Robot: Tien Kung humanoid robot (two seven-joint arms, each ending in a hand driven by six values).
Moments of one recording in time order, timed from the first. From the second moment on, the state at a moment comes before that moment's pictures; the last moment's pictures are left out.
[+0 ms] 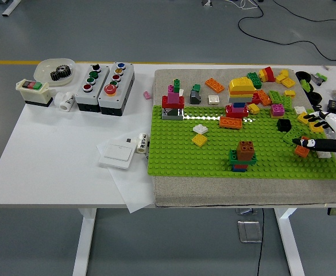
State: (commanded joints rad) left arm -0.13 0.12 -0.25 -0.26 0.27 0.17 0.29; right arm 0.52 -0.53 0.90 0.86 -1.51 -0.18 0.23
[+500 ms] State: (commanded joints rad) left arm -0.13 0.12 -0.25 -0.26 0.27 0.17 0.29; right arm 0.51 -0.52 0.92 0.87 -0.88 -0.11 0.20
